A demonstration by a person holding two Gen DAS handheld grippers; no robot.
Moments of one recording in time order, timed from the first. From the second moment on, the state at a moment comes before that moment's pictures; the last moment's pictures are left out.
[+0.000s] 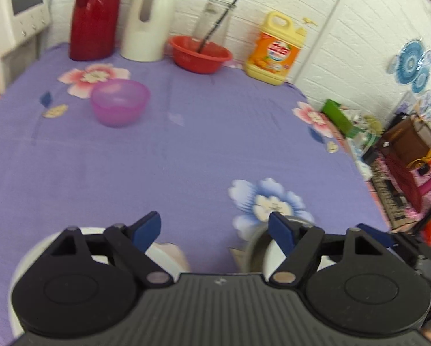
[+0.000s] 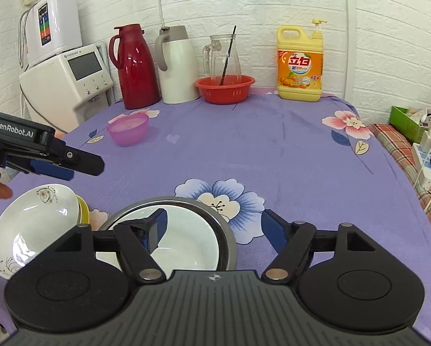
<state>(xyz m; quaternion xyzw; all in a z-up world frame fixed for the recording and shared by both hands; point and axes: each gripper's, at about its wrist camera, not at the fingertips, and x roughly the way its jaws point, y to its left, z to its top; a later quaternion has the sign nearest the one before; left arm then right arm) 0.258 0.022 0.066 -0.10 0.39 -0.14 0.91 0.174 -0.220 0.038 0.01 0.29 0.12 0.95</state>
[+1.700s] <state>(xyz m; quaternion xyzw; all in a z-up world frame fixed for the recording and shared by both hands) 0.501 0.166 0.005 -0.18 0.42 -0.05 0.89 0.458 -0.015 0.013 -0.06 0.39 0.21 0.89</state>
